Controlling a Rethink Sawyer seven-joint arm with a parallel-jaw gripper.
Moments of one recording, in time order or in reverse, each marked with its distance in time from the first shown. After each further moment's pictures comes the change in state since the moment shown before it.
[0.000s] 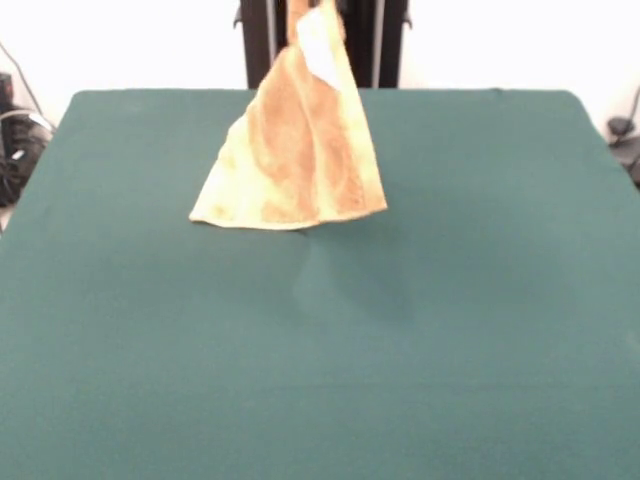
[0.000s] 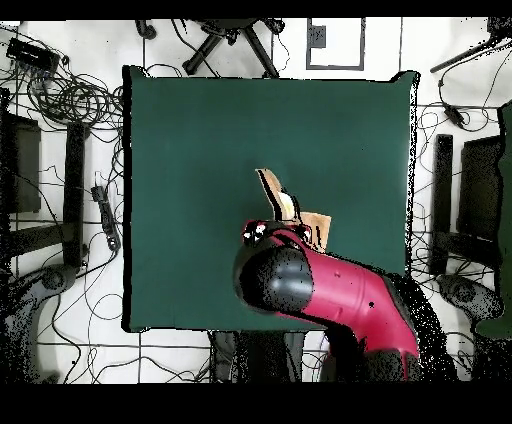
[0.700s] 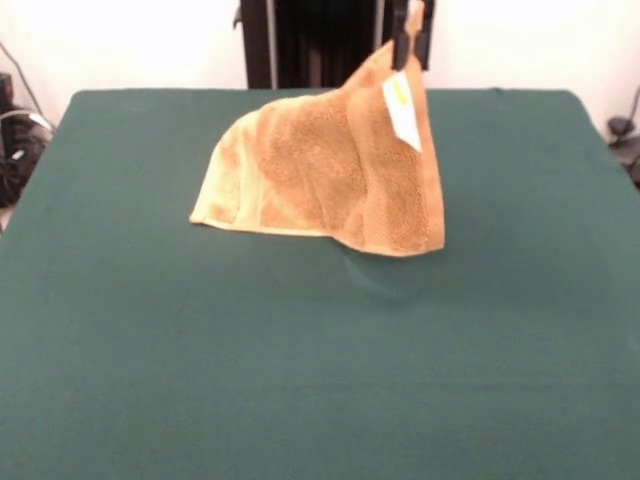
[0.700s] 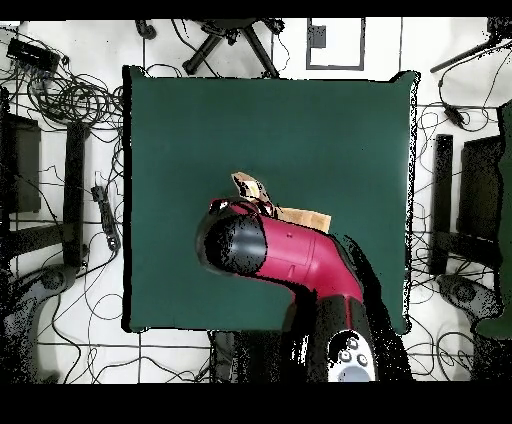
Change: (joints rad) arm 0.130 0.146 -0.025 -0.101 0.114 -0.019 0.010
